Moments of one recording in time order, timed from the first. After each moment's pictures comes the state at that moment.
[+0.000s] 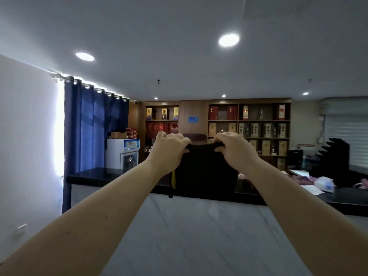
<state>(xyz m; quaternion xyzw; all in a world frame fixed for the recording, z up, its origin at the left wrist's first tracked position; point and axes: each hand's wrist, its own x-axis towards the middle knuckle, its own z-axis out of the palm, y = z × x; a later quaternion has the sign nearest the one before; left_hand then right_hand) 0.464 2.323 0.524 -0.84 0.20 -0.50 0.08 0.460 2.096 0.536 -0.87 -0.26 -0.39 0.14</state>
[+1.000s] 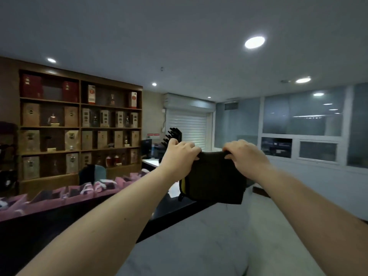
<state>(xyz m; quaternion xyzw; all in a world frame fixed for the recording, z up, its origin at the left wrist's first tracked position) 1.009 1.774 0.485 -0.67 0.58 -0.45 -0.11 0.823 1.629 0.495 -0.91 0.17 -0.36 -0.15</state>
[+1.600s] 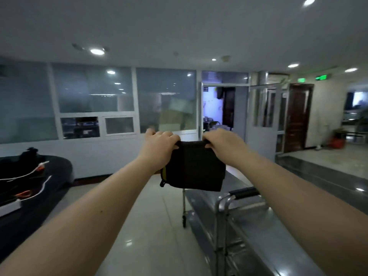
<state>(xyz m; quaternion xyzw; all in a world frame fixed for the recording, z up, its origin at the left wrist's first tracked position) 0.811 1.286 0.445 -0.33 0.85 -0.30 -0.29 0.603 1.384 0.455 -0.70 0.63 -0.18 -0.27</state>
